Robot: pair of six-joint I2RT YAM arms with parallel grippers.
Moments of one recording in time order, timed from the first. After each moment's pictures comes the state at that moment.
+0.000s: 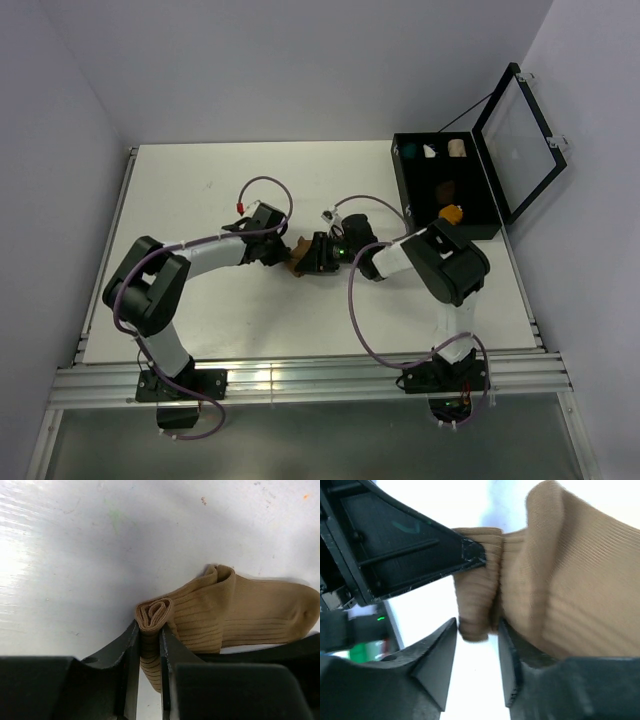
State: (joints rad) left arm -0.59 1.73 0.96 -0.21 -0.13 -1.03; right arm 0.58 1.95 0.78 0.64 -0.64 0.74
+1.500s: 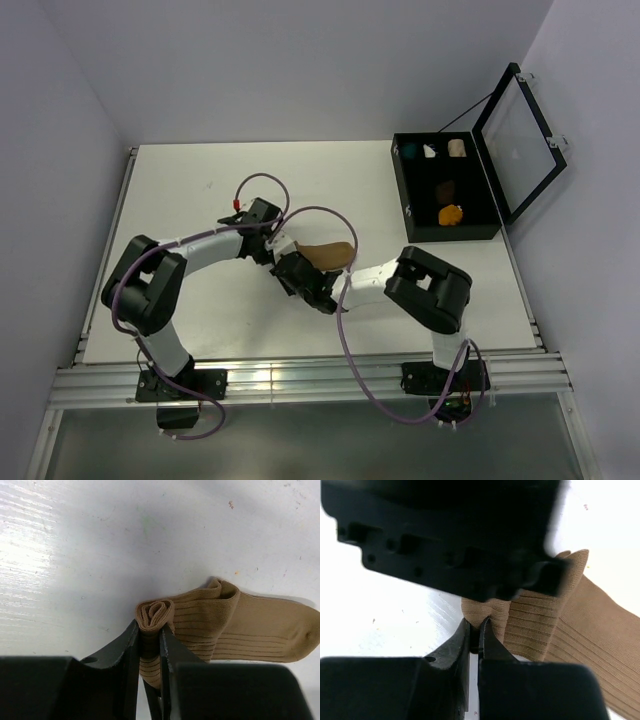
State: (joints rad) left arm -0.56 1.73 1.03 -0.36 -0.12 -0.96; right arm 1.07 1.90 0.94 0.32 0.41 0.18
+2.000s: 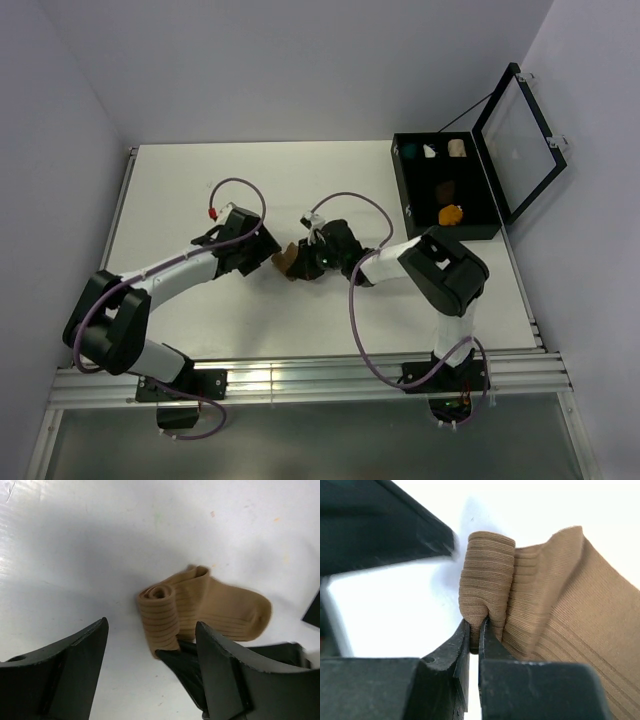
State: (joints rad) left arm -0.53 1.47 0.82 -0.25 -0.13 -1.08; right arm 0.75 1.87 0.83 0.48 -0.36 0.43
